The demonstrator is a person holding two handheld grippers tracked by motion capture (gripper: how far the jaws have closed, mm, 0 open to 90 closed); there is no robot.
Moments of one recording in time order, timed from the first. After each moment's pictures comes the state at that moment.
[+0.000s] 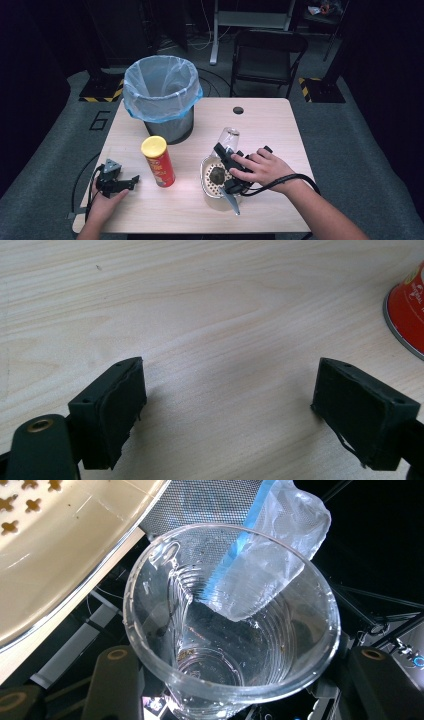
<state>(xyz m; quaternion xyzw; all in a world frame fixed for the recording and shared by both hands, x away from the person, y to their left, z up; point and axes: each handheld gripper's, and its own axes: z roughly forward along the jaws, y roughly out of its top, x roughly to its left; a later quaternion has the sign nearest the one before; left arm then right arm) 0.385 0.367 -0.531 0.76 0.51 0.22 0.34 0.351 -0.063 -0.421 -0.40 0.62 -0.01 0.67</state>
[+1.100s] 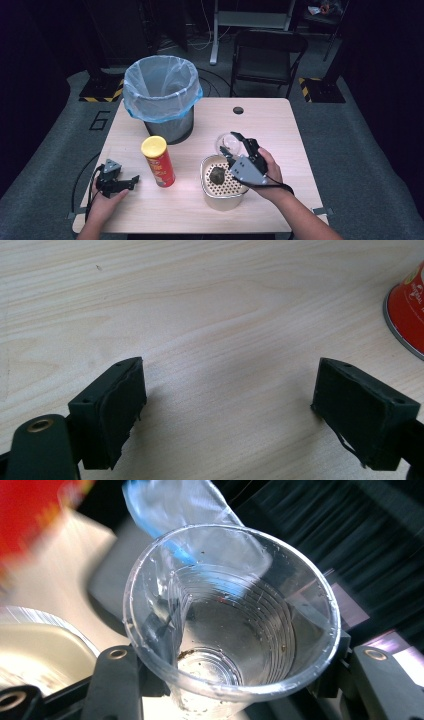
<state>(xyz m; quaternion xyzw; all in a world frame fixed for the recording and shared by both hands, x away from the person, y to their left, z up) 0.385 0.367 -0.531 0.76 0.51 0.22 0.34 0.359 -0.086 -0.381 0.08 0.73 0.46 0.50</state>
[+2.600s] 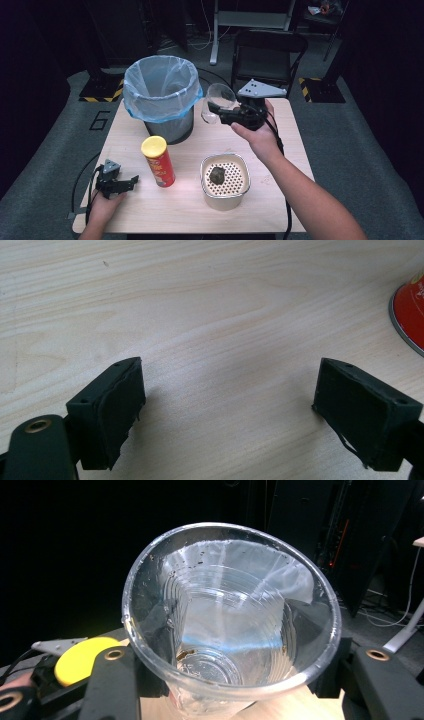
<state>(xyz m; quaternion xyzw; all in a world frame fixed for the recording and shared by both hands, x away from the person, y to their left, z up) 0.384 0.367 -0.531 0.75 0.52 0.22 0.34 0.432 -0.071 -0.254 0.25 0.73 0.59 0.23</state>
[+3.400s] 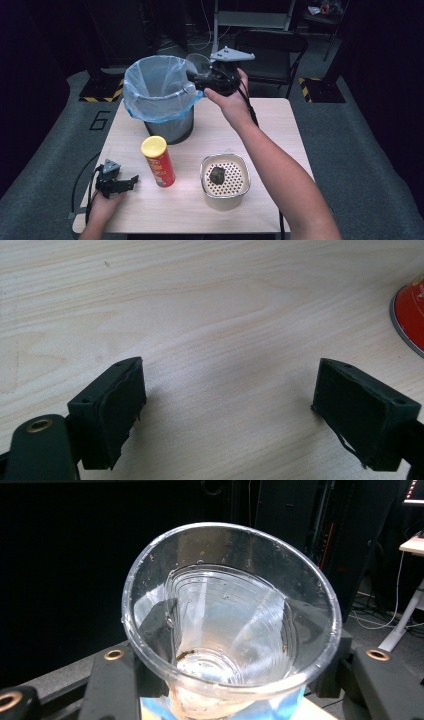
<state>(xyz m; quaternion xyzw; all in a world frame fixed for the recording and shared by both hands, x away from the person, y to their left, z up) 0.384 0.368 -0.530 0.75 0.52 0.22 0.34 0.500 -0.008 -0.222 0.28 0.72 0.59 0.24</state>
